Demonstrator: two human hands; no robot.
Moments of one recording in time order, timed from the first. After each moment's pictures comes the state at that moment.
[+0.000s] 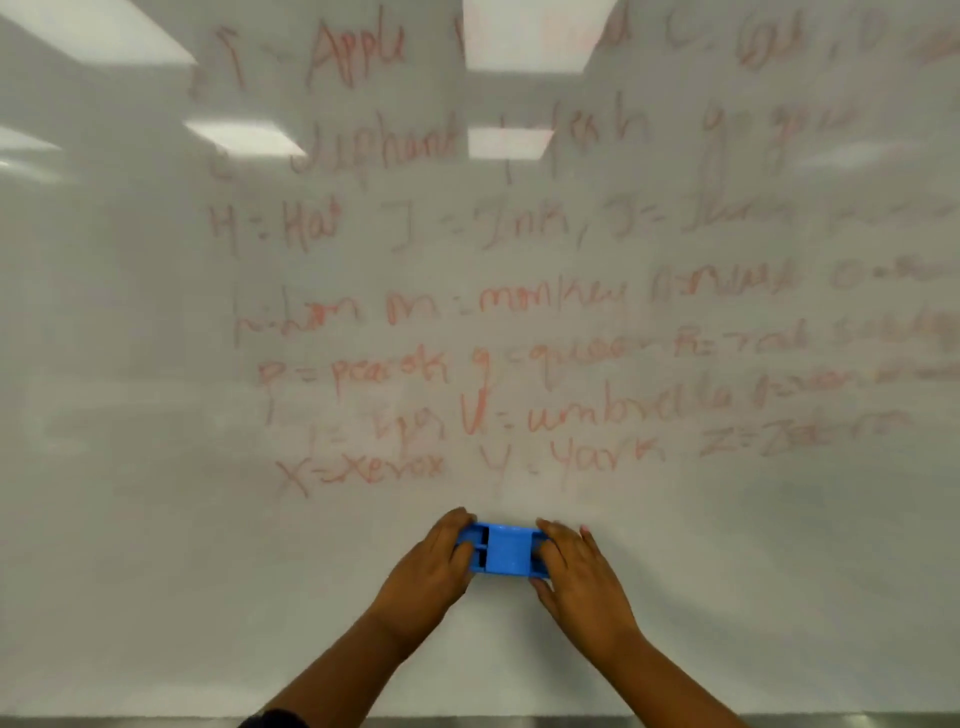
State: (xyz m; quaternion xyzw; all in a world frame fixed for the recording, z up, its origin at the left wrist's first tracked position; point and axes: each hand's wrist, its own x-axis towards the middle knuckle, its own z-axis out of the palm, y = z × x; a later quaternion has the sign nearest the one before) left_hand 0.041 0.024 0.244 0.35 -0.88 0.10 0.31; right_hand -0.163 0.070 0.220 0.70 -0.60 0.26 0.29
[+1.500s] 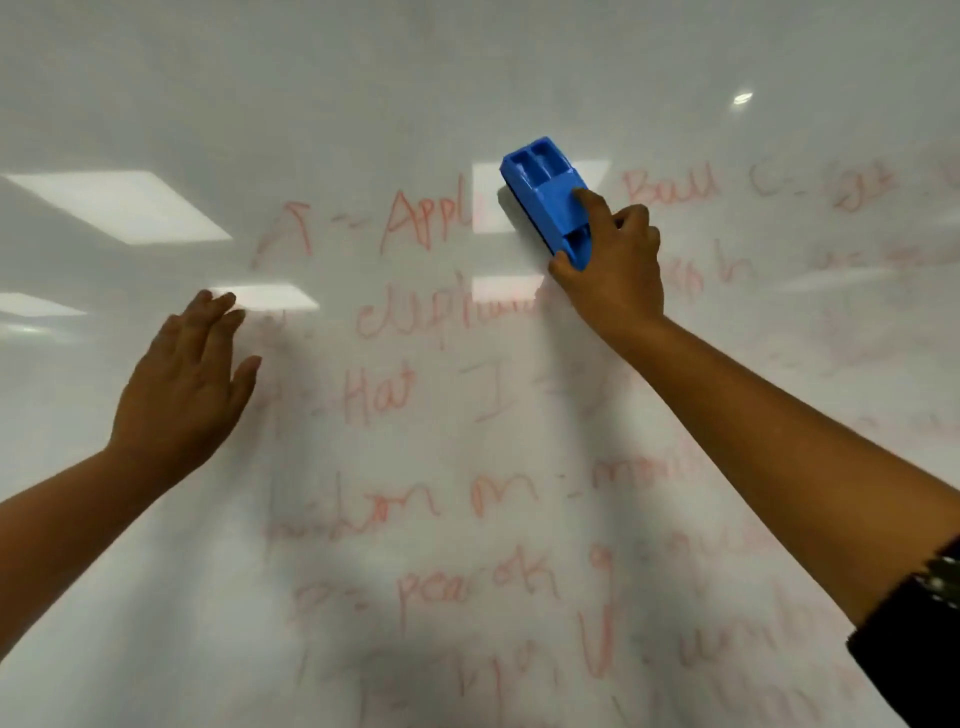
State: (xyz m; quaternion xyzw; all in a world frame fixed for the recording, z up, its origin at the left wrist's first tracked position) left_hand 0.271 -0.152 0.576 0.36 -0.64 0.45 0.50; right_hand -0.080 -0.041 0.663 0.51 -0.50 0.58 0.39
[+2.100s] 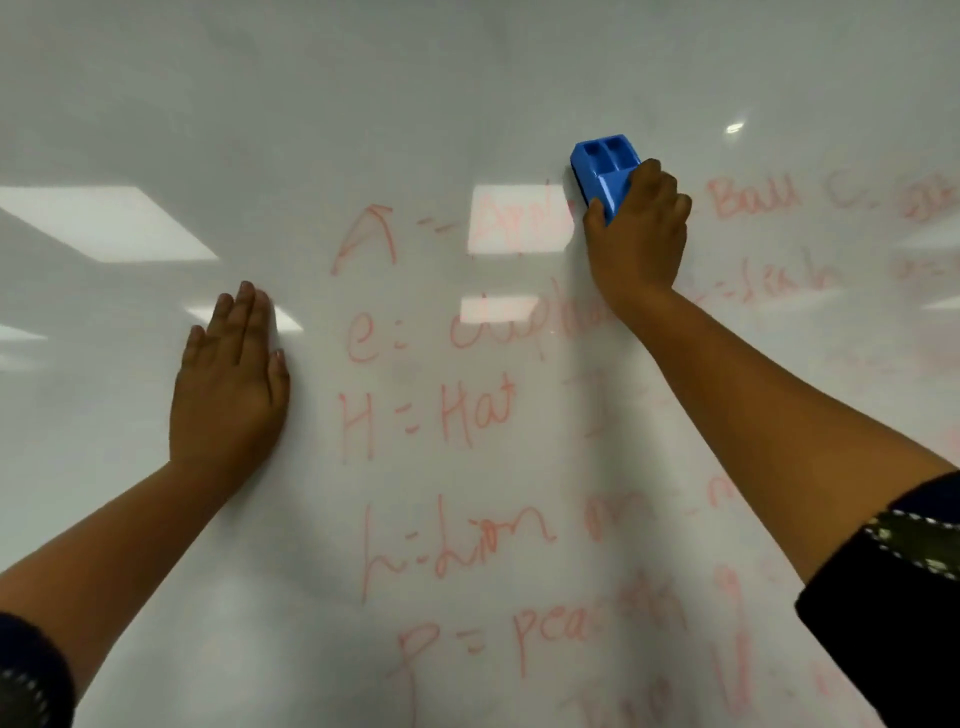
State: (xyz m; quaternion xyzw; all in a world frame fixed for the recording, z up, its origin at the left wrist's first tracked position) left_hand 0.308 -0.215 0.594 0.34 -0.63 0.36 0.60; right_hand -0.004 -0.089 0.709 0.35 -0.53 0.62 0.46
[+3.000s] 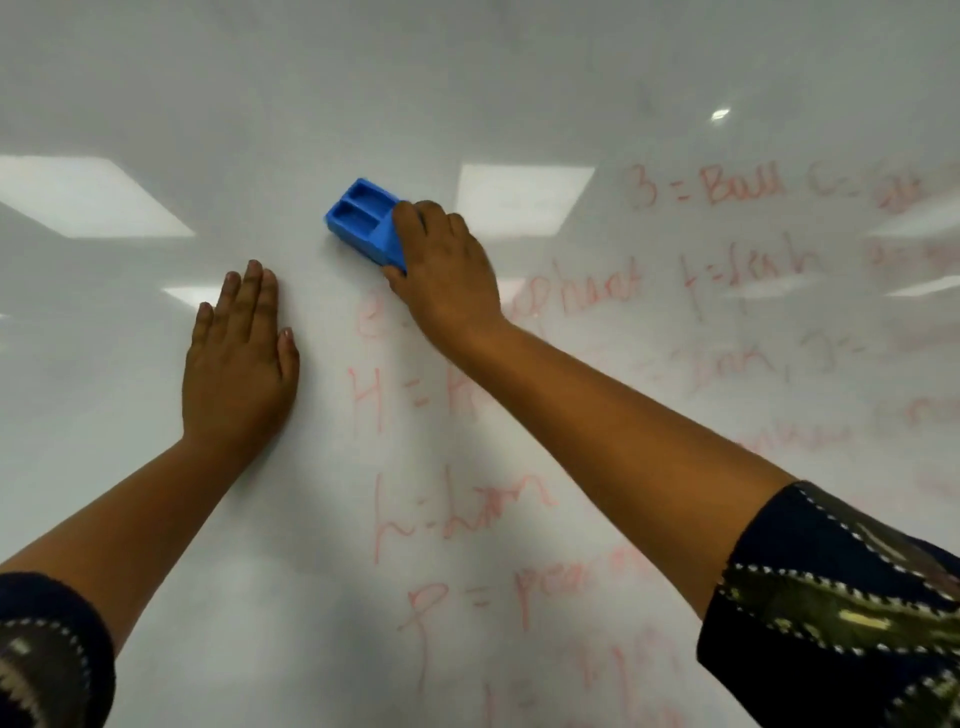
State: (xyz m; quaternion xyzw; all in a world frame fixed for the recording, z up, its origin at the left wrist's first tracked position) left_hand 0.312 -0.213 0.591 0.34 -0.64 0.35 0.60; right_hand 0.138 -0.125 0.661 0.56 -0.46 0.42 0.55
